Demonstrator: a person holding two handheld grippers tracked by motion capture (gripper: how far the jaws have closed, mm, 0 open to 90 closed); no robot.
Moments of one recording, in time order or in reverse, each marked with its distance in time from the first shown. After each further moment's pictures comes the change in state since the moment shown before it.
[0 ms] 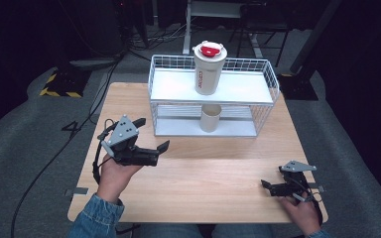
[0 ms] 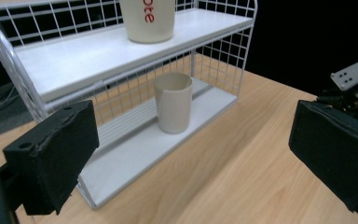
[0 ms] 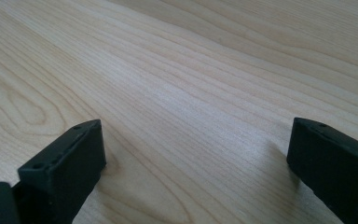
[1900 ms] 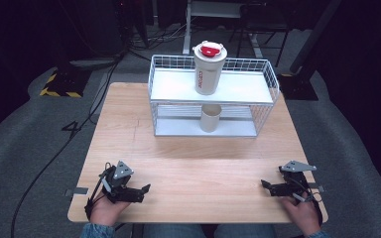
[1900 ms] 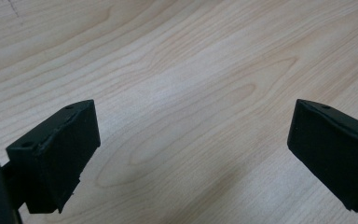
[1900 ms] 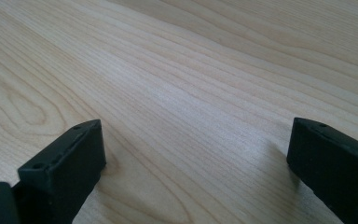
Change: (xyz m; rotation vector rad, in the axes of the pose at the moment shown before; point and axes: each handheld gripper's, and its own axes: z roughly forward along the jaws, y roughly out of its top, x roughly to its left) left arm 0.012 -0.153 0.009 0.442 0.106 -0.138; right arm 0.000 0.000 0.000 0.000 0.000 0.000
